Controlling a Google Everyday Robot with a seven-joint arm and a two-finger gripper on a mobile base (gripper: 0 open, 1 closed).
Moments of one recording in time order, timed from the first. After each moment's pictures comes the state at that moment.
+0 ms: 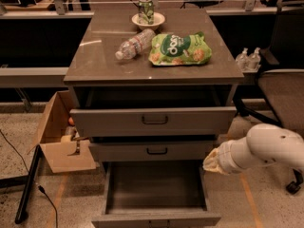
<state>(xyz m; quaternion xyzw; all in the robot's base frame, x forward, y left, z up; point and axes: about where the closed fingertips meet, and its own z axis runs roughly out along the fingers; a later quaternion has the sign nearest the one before) 0.498 -0.205 0.599 -0.66 0.71 0.04 0.24</state>
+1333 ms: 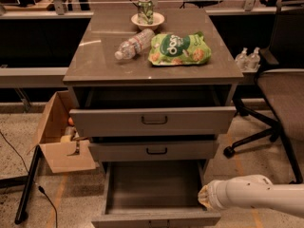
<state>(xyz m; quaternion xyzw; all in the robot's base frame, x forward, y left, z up) 0.456 -0.210 0.420 -0.71 0.67 -0.01 0.21</state>
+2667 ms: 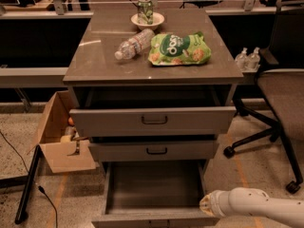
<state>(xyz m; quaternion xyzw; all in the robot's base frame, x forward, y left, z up) 0.464 -0.229 0.321 -0.73 0.64 0.01 0.23</state>
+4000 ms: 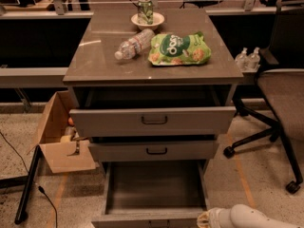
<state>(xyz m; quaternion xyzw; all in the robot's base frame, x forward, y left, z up) 0.422 -0.229 0.235 -0.71 0.65 0.07 0.26</state>
